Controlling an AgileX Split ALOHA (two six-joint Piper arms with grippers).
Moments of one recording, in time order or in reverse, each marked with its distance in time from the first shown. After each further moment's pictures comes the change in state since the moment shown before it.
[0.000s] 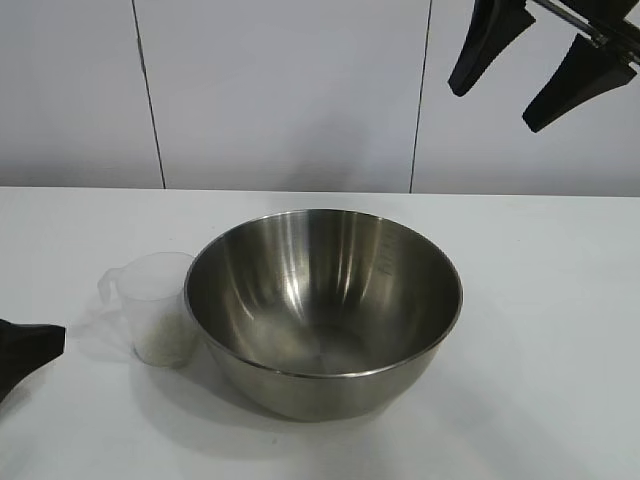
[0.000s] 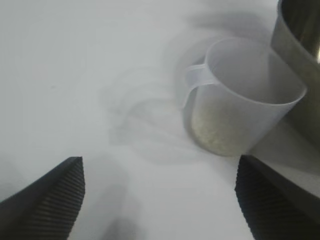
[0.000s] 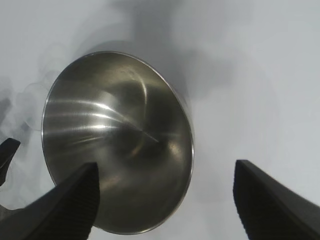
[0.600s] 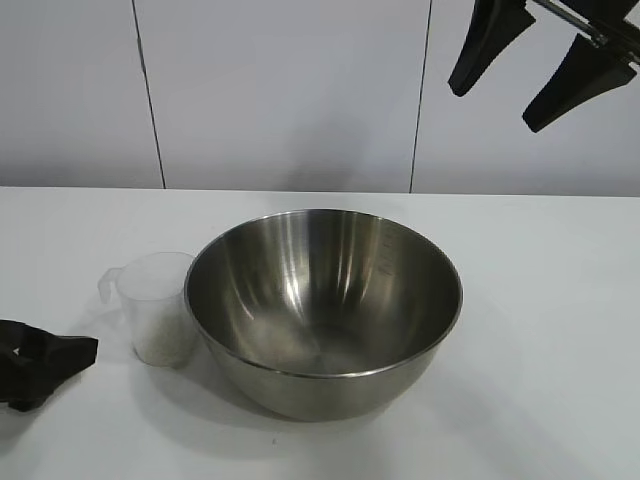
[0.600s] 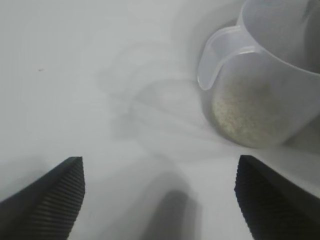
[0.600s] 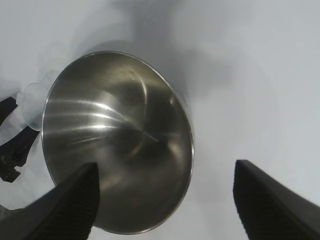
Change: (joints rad) left arm 0.004 0.170 -0.153 0.036 -0.012 0.017; right arm 0.000 0.000 0.000 0.000 0.000 0.000
